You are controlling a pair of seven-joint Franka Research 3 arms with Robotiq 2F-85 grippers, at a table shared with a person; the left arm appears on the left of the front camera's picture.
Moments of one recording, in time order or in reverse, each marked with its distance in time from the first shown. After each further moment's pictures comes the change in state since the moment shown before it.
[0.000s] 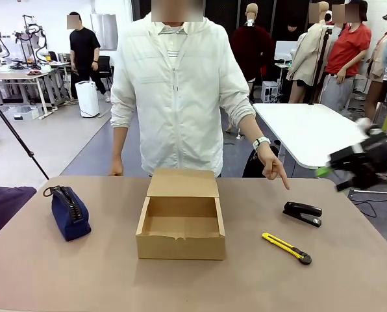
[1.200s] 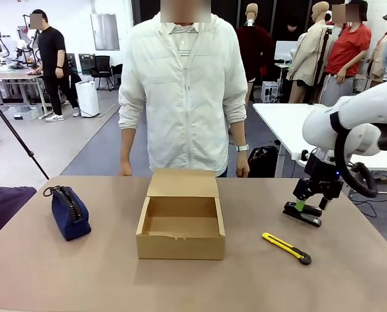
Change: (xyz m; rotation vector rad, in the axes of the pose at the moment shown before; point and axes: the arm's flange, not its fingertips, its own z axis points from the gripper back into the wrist) left arm 0.000 0.000 0.000 0.002 -0.001 -0.001; right arm 0.075 -0.027 -0.123 -0.439 0.448 0.158
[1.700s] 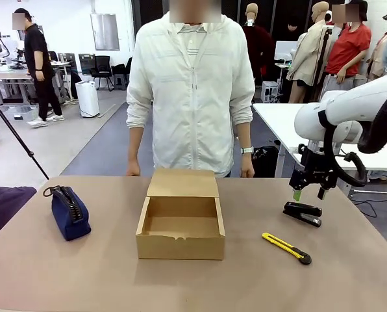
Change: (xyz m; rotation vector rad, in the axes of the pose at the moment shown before) left arm 0.000 0.000 0.000 0.000 0.000 0.000; right arm 0.047 -0.011 0.010 -0.063 0.024 -0.079
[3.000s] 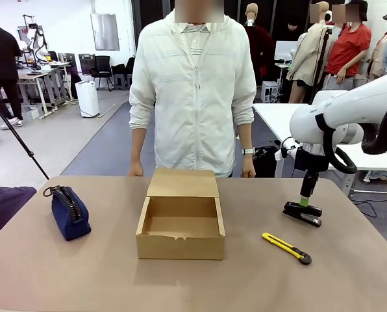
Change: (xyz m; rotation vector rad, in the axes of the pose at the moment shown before) left arm 0.000 0.000 0.000 0.000 0.000 0.000; right arm -0.006 0.019 0.000 -0.060 0.010 0.777
